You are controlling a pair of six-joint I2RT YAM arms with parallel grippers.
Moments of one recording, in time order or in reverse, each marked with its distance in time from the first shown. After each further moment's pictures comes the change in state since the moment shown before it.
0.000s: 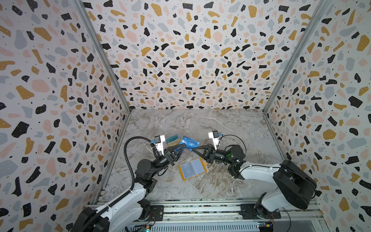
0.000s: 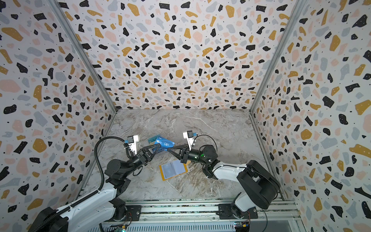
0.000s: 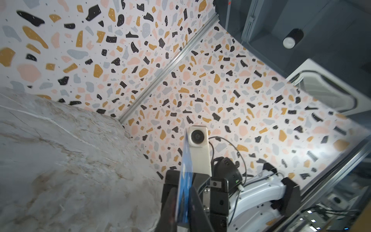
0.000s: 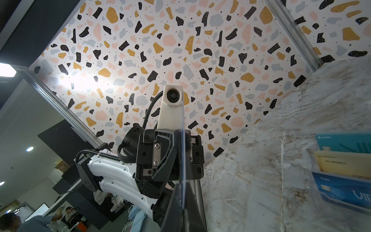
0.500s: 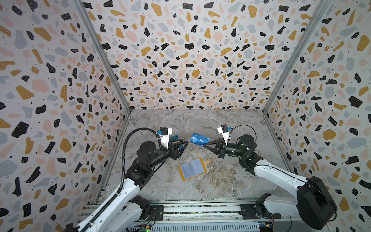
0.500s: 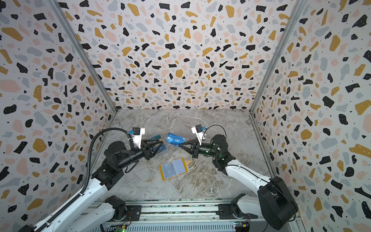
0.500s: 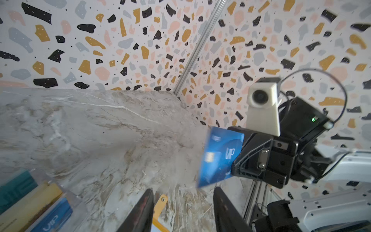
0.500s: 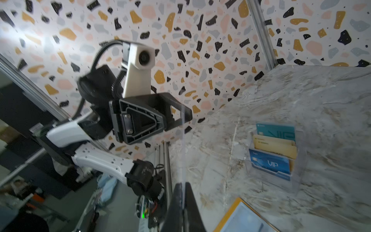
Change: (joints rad) left arm -0.002 -0.038 0.470 -1.017 -0.053 0.582; right arm -0.190 -0.267 0.172 -0.829 -0.234 -0.468
